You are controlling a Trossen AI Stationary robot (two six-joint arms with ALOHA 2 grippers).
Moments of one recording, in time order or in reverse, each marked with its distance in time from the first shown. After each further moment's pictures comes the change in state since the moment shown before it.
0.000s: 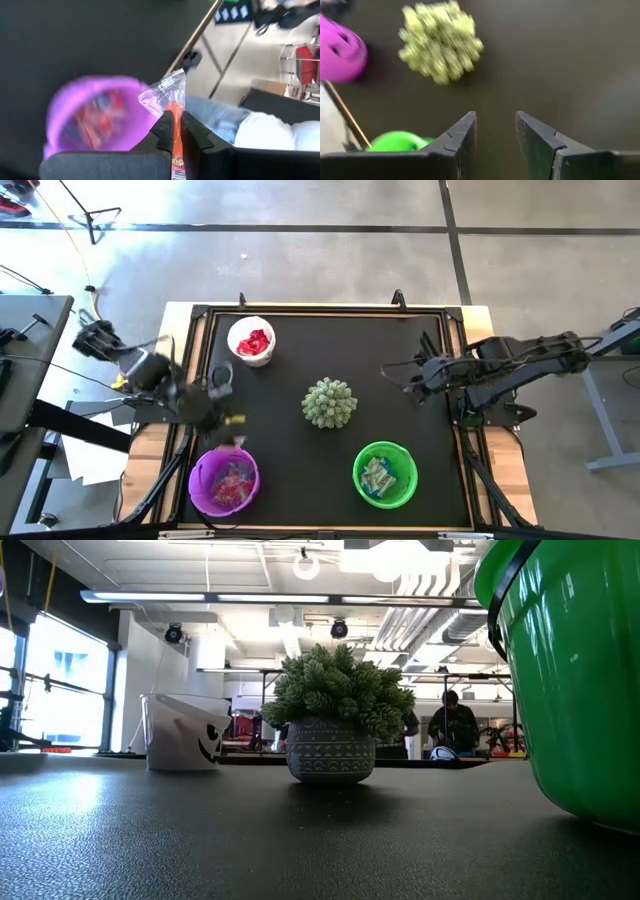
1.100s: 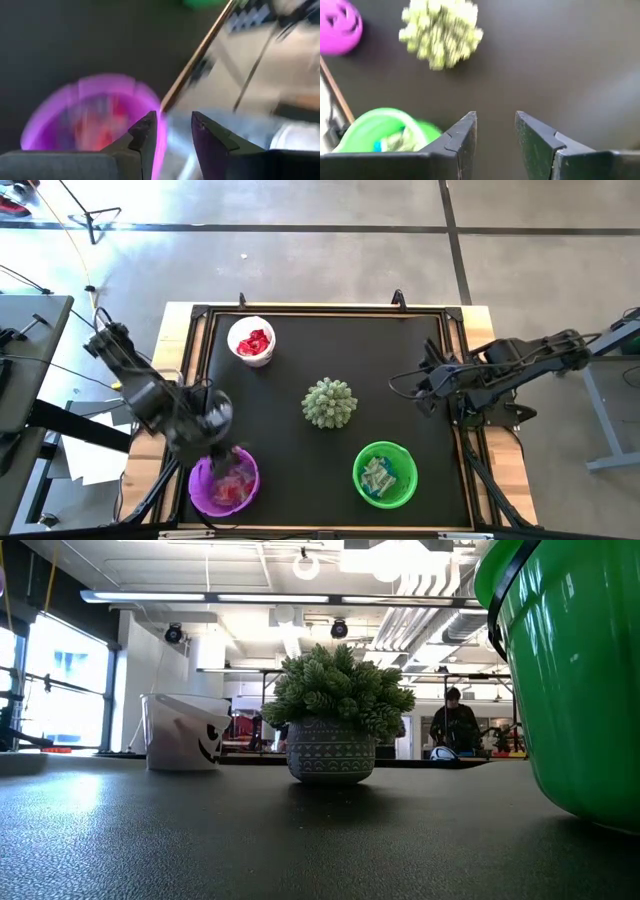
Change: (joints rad) left arm -0.262 0.189 0.065 0.009 -0.234 -0.157; right arm 0.075 -0.024 0.000 -0.087 -0.004 -0.046
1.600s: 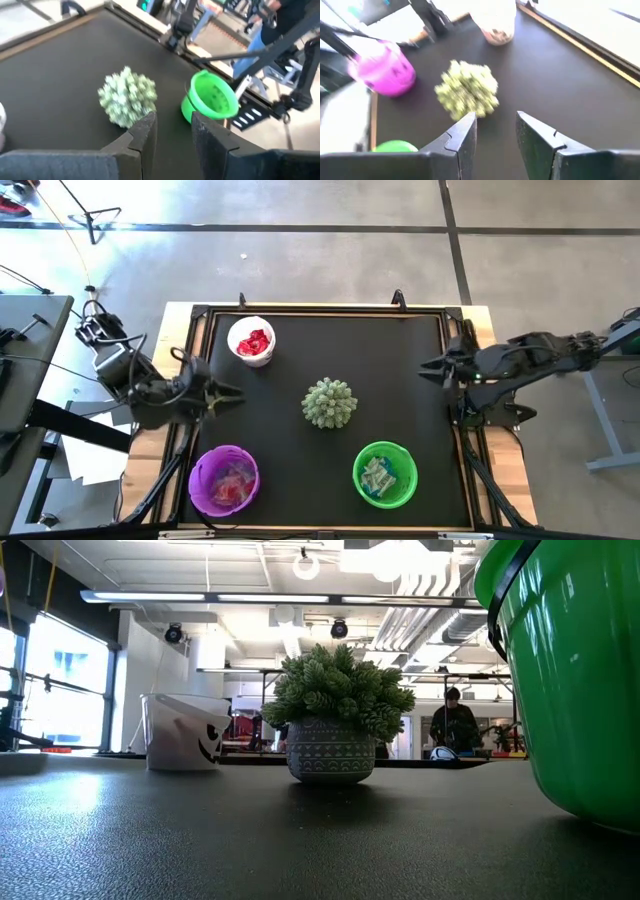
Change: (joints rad) left arm 0.017 -0.197 0.062 -0.022 -0.649 0.469; right arm 0.000 -0.313 -0.147 0.247 0.176 -0.321
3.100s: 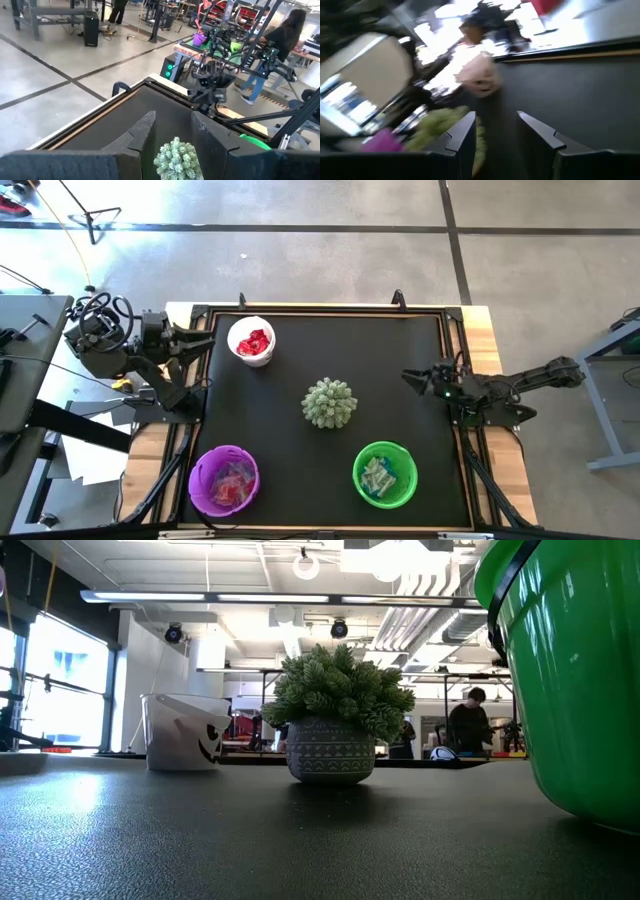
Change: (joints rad) left arm 0.000 -0.265 -0.001 -0.008 -0.342 0.337; right arm -0.063 -0.564 -1.101 1.164 0.201 0.009
